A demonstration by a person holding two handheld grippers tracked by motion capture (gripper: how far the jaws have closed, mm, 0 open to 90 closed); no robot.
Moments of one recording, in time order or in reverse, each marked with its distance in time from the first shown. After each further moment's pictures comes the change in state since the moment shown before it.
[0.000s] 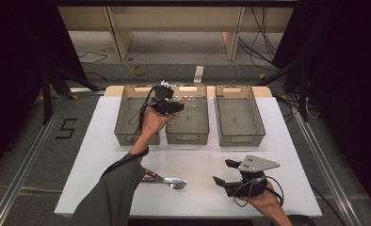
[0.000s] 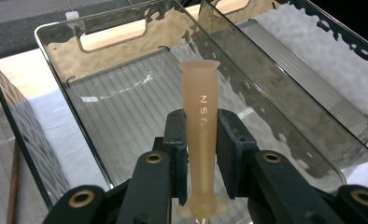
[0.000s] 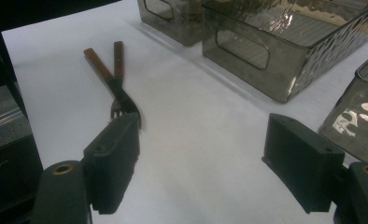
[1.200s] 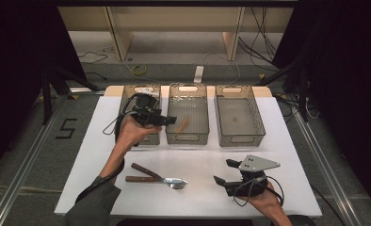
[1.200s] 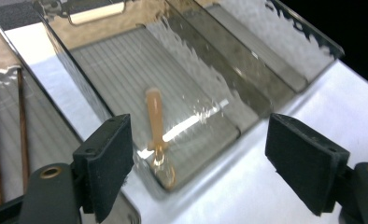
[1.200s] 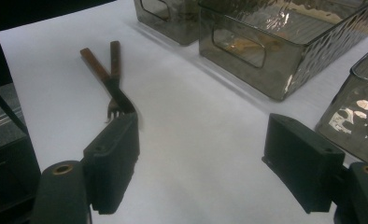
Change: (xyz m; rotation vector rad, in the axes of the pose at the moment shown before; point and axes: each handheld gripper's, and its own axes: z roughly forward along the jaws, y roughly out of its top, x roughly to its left) left arm -0.002 -0.037 -0.081 0.034 -0.112 0.041; right arm -0.001 0.000 0.000 0.002 -0.009 0.012
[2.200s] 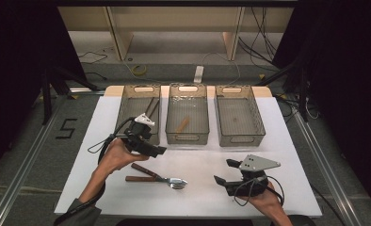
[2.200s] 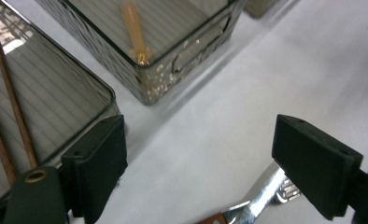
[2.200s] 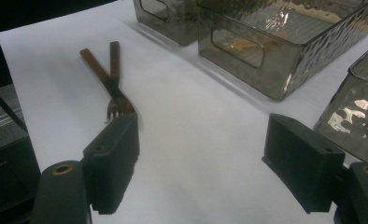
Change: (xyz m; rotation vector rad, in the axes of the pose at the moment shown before) left arm -0.018 -0.059 -0.016 0.182 0.012 0.167; right arm -0.001 0.000 -0.001 0.003 -0.001 0.002
